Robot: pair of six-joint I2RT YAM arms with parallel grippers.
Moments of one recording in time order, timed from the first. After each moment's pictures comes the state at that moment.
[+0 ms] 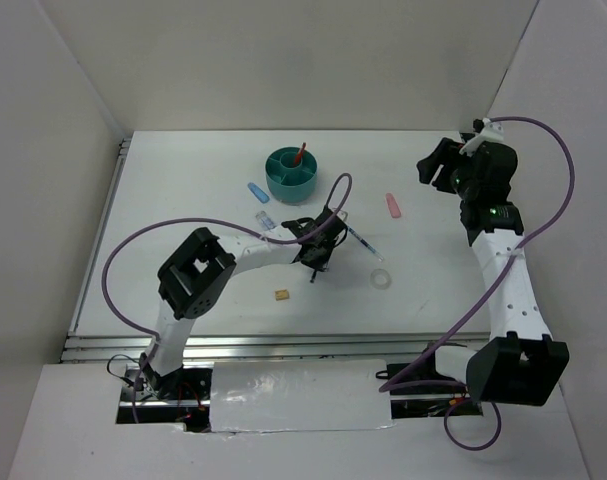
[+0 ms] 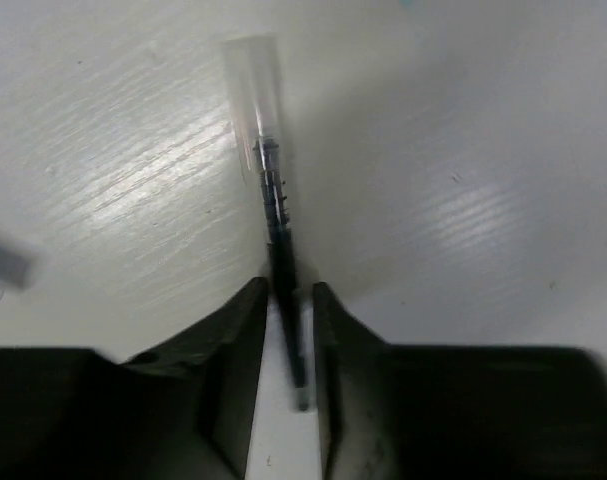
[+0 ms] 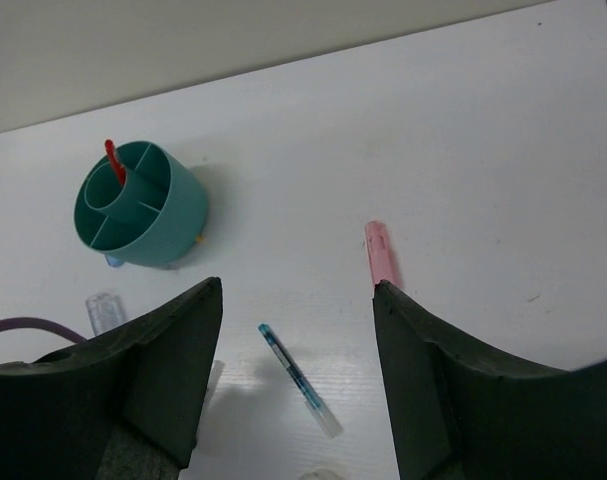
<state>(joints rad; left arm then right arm) -0.86 2.07 1.47 -0.44 -0.17 -0.40 -0.11 1.19 1.15 -0.25 -0.22 0.27</state>
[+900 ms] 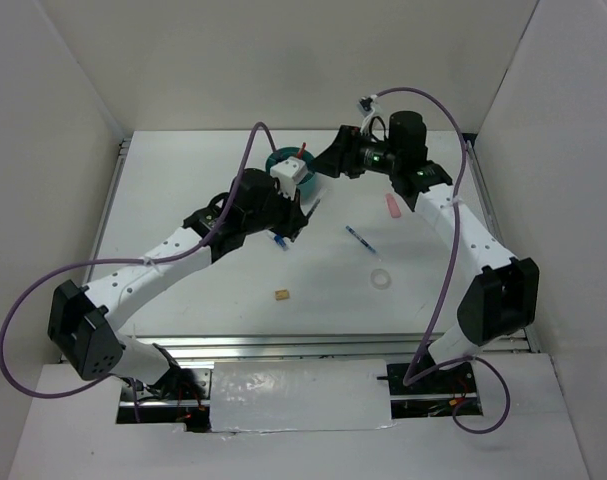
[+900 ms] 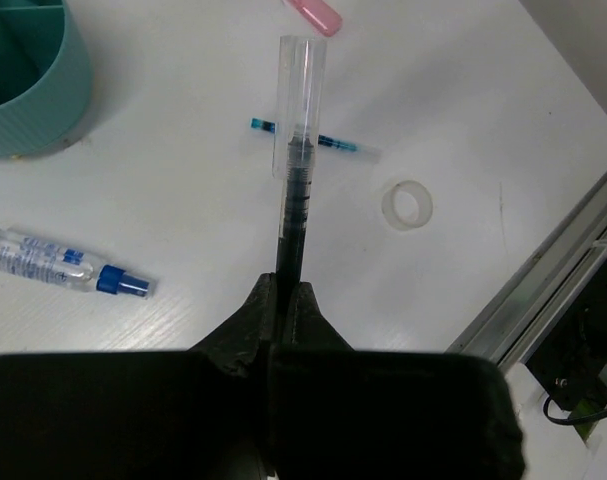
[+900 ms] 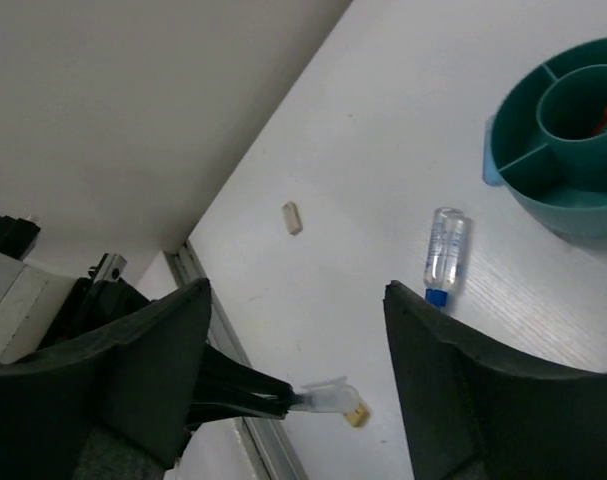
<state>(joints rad) -0.71 1.42 1.26 -0.30 0.11 -0.24 0.29 1.53 1.42 -0.13 -0.71 0.50</state>
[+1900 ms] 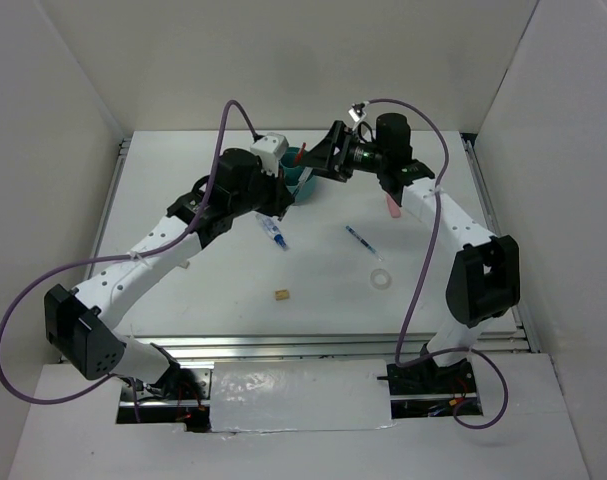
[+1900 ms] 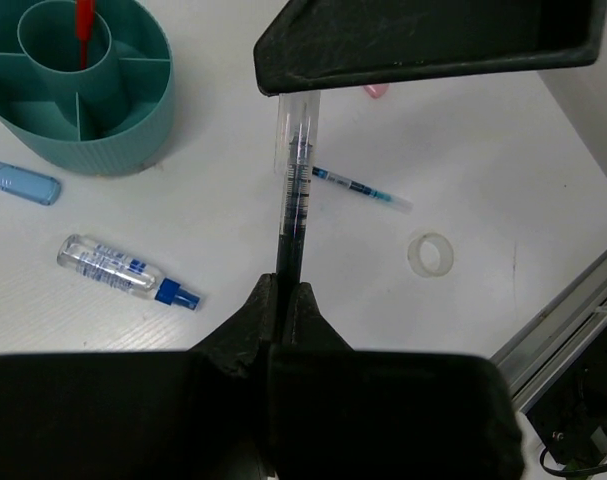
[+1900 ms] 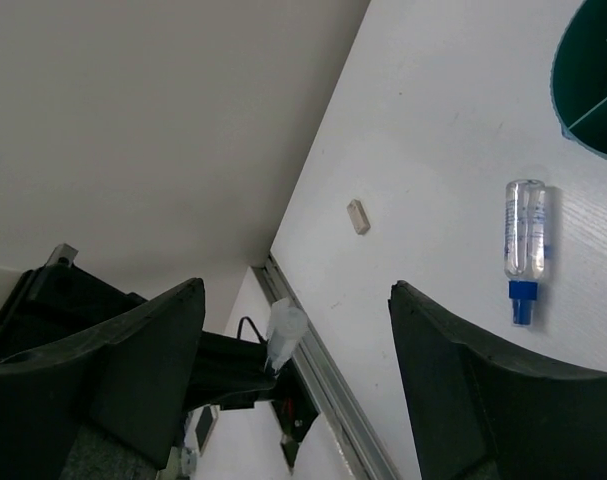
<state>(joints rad) -0.62 1.42 1.36 -0.38 0.08 -0.27 0.31 1.68 1.44 0.00 -0.77 0.82</state>
